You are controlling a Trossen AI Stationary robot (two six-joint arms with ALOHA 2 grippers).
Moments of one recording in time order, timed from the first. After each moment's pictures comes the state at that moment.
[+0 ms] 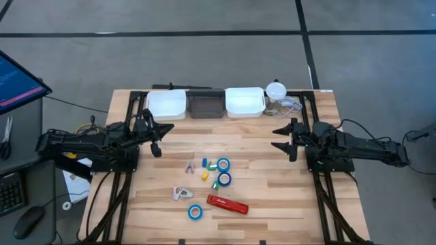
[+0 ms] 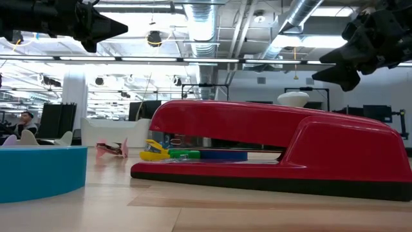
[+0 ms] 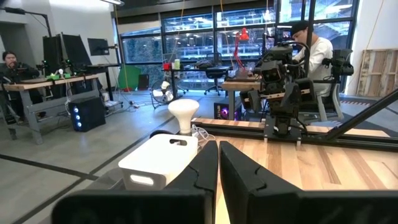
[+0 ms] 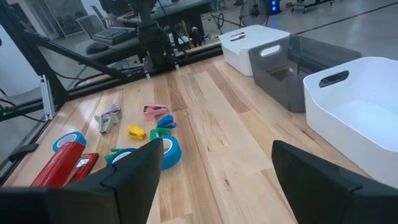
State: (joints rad) left arm 0.03 0.40 0.23 0.27 -0.34 0.07; right arm -0.16 0.24 0.18 -0.15 0.00 0.23
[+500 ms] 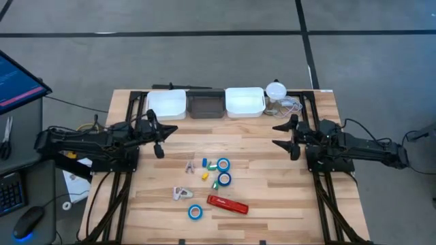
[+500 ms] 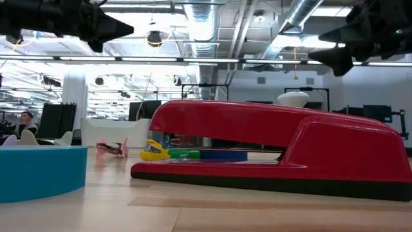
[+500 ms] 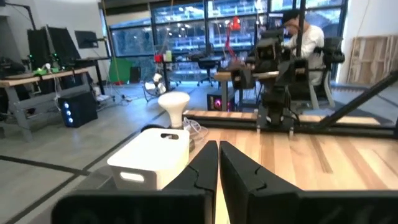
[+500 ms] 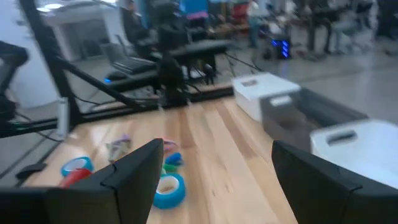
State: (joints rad) left arm 0.02 0.52 0.26 0.30 -0.31 0.08; right arm -0.18 0.24 0.18 0.03 -0.08 0.12
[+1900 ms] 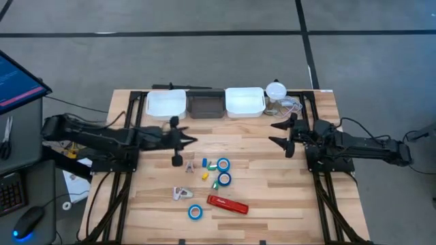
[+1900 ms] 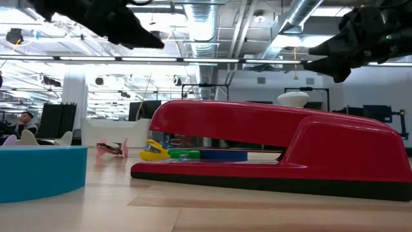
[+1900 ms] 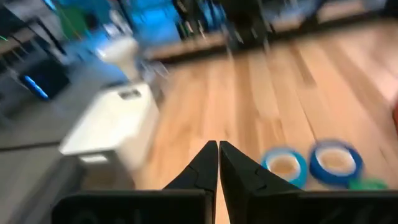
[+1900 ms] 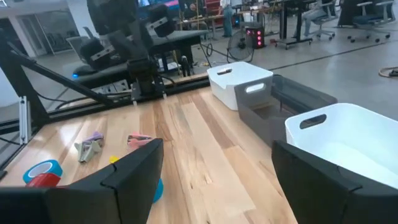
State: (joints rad) left arm -0.08 1.02 0.57 0.09 -0.31 0.20; right arm -0.18 0.34 0.18 0.05 0.05 0.15
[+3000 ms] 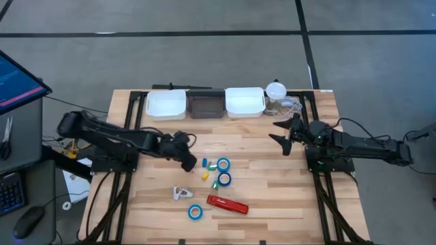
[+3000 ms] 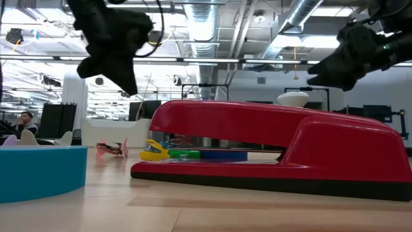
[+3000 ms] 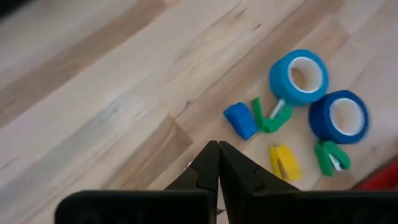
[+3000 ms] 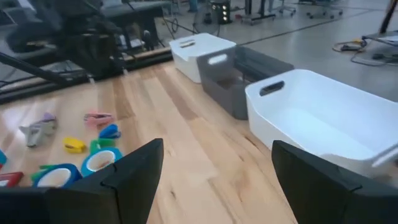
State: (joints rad) left arm -0.17 1.35 0.89 -0.64 -0.34 -0.96; right arm -0.18 0.34 0.18 -0.08 0.21 0.16
